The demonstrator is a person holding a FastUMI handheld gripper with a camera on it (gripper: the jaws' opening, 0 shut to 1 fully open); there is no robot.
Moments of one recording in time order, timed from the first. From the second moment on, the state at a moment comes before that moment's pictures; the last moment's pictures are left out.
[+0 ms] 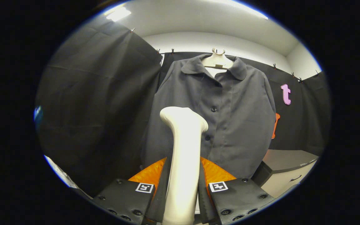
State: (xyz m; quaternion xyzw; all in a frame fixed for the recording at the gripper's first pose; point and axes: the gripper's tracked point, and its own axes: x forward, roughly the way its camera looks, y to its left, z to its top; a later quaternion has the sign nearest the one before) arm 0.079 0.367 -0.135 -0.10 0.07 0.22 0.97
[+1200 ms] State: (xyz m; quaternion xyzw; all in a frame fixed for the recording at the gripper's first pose) arm 0.060 0.145 -0.055 -0.08 0.04 0.13 0.99
